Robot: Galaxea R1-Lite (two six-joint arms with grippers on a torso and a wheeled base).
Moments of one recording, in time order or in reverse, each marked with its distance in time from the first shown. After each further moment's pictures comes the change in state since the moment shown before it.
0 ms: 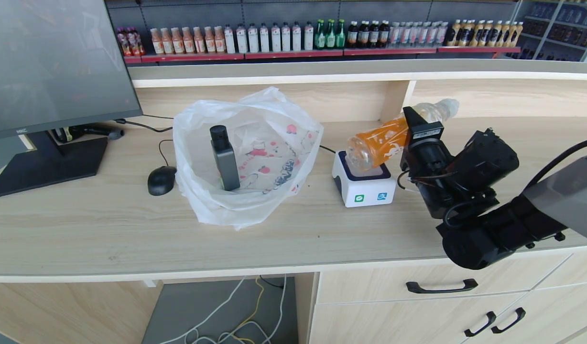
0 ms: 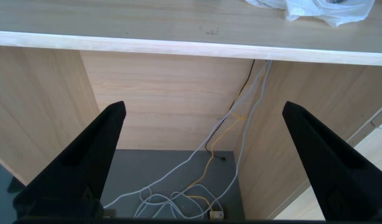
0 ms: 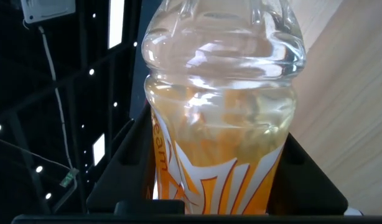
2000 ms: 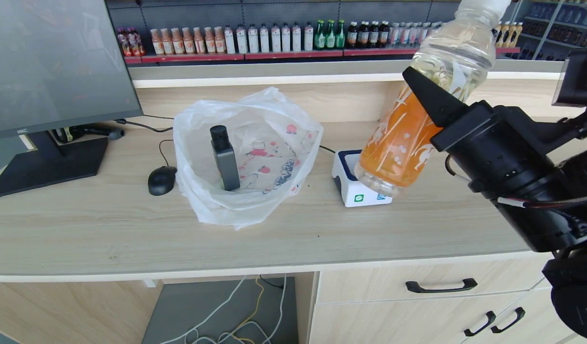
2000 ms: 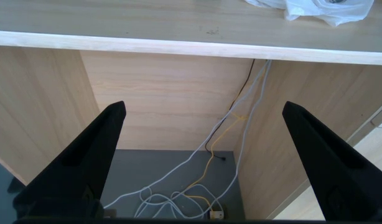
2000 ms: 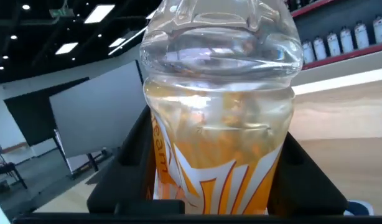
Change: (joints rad) left arm -0.001 0.000 0.000 0.000 0.000 0.002; right arm 0.216 -0.444 0.312 0.000 0.294 -0.885
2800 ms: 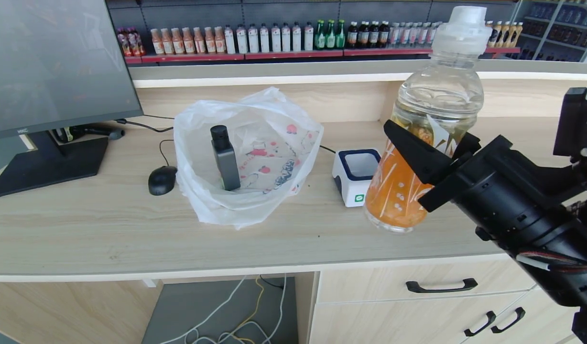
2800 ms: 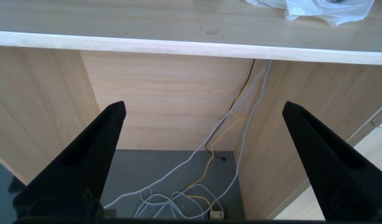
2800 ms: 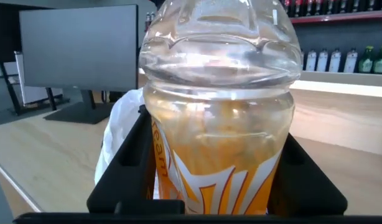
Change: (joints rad) left arm 0.001 0.000 0.000 0.000 0.000 0.000; right arm 0.093 -0.058 0.164 0.001 -0.013 -0.344
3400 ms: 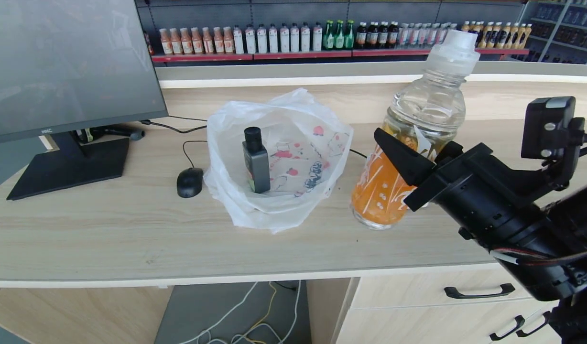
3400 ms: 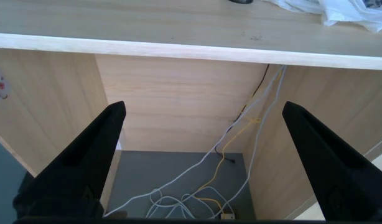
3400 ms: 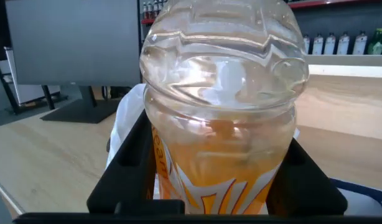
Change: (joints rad) left arm 0.000 0.000 0.000 0.000 0.000 -0.002; right arm -0.012 0.056 -0.018 -0.002 -0.027 0.031
